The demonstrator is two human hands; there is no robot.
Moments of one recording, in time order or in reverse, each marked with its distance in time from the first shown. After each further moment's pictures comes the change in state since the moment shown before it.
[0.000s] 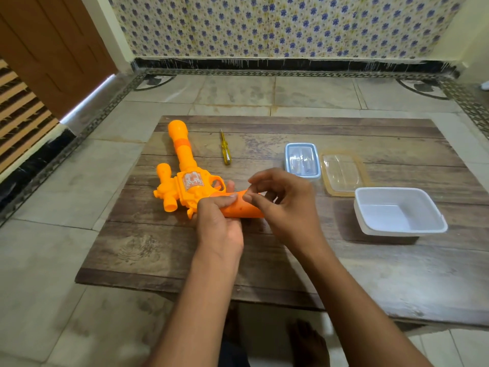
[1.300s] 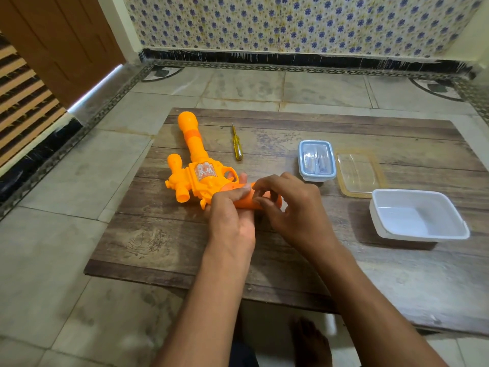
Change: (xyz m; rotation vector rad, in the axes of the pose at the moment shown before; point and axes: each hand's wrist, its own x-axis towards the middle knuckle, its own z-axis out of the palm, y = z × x) left_hand 0.011 -0.001 -0.005 -0.045 -0.060 -0.035; right_hand 0.007 0.015 0.003 -0.406 -0.088 -0.494
